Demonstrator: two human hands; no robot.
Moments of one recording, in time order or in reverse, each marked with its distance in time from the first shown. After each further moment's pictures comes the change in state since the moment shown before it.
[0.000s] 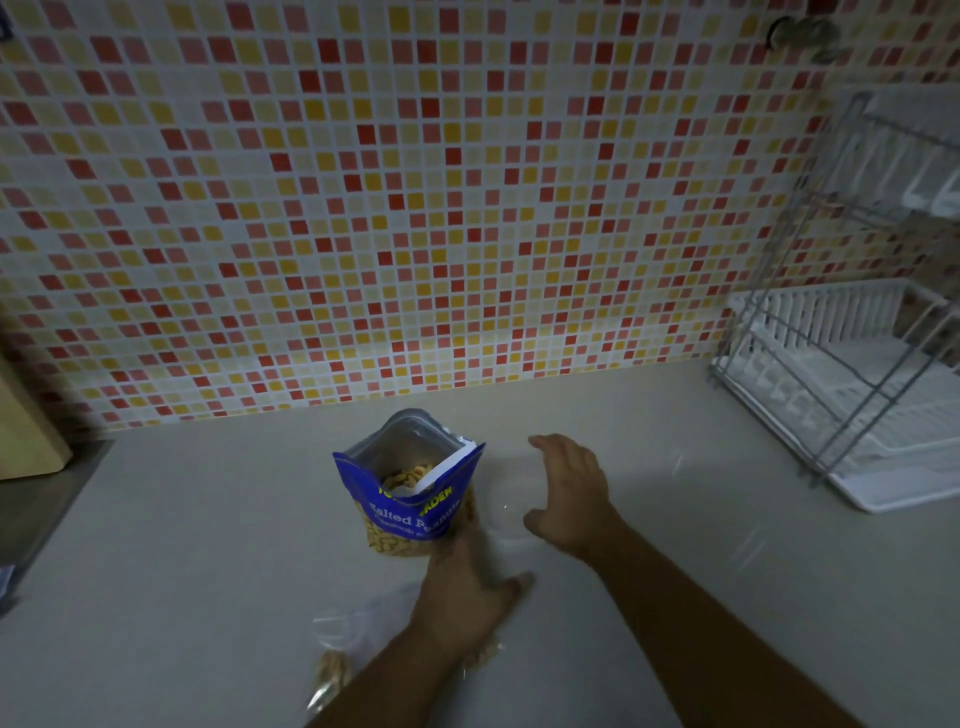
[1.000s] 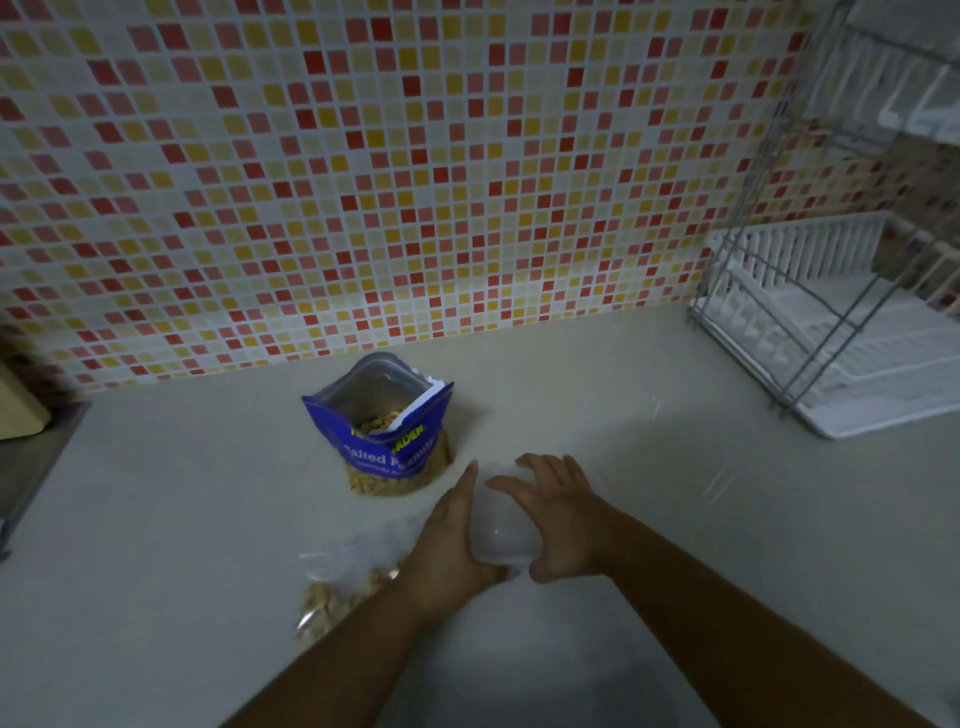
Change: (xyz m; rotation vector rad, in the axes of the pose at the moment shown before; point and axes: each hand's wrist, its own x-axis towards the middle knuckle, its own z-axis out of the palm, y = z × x) left_hand -0.025 -0.001 0.013 -0.114 -0.166 -0.005; right_hand -0.060 0.033 0.010 -0.237 -0.449 -0.240
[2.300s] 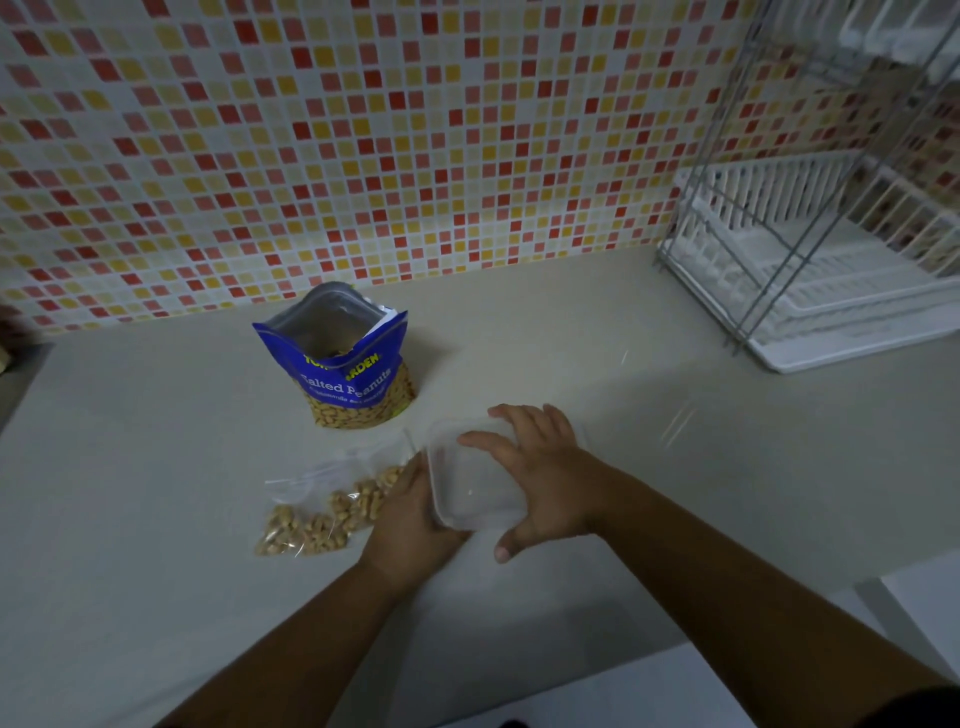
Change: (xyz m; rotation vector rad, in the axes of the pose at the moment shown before) left_hand -0.042 -0.008 0.034 0.066 0.086 -0.031; right_hand -0.066 -0.011 -0.012 -0.009 0.029 -0.091
